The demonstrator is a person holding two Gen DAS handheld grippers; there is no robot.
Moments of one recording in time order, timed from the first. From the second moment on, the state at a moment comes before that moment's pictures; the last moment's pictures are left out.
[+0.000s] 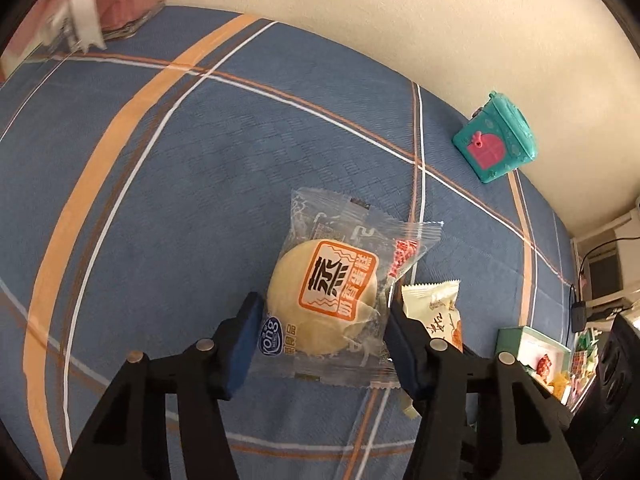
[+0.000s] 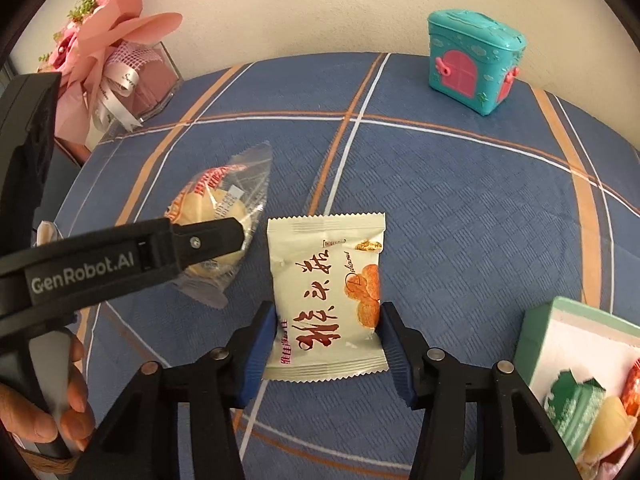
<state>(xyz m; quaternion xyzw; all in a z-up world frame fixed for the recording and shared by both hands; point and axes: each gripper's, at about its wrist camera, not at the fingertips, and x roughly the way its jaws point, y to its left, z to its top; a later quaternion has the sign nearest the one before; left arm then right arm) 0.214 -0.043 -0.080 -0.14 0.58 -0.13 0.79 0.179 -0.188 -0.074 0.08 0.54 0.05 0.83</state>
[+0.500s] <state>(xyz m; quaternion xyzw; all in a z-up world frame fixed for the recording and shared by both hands) 0.136 -0.032 -0.036 -0.19 0.55 -0.11 0.80 0.105 -0.202 -0.038 0.11 0.54 0.02 0.83</state>
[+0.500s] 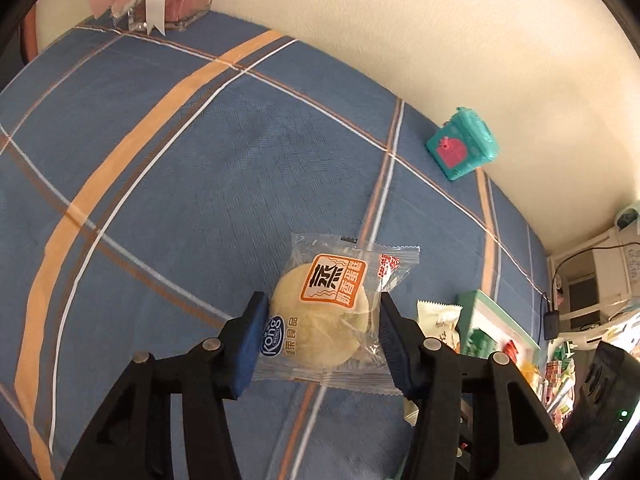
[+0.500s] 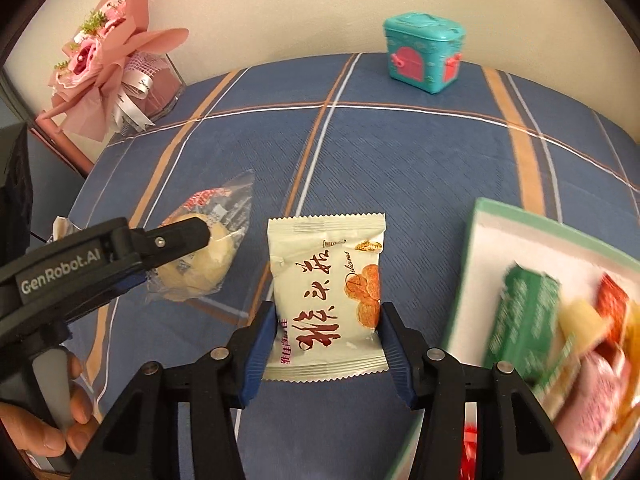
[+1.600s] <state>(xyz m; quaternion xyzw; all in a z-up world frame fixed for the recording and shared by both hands) 0.029 -0.157 0.048 -0.11 0.48 -0.22 0.84 -0.030 -0.334 0.028 0.21 0.48 -0.11 0.85</state>
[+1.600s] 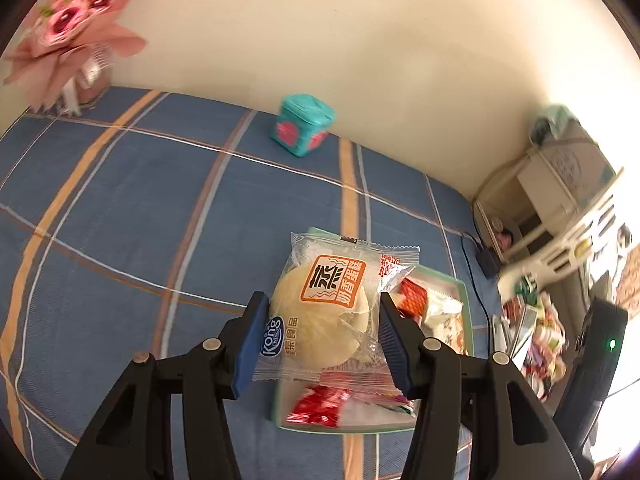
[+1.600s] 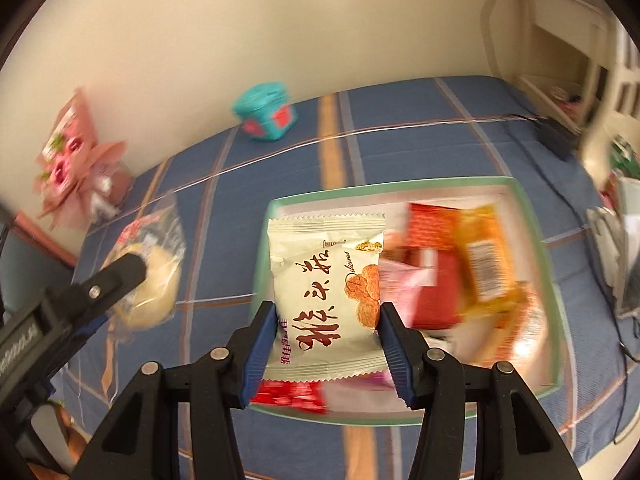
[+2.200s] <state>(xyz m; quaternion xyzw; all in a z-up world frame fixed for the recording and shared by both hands) 0.018 -0.238 0.020 -0.05 0.51 -0.27 0.81 -0.059 -0.403 0.011 0.25 0.48 -0.17 0.82</state>
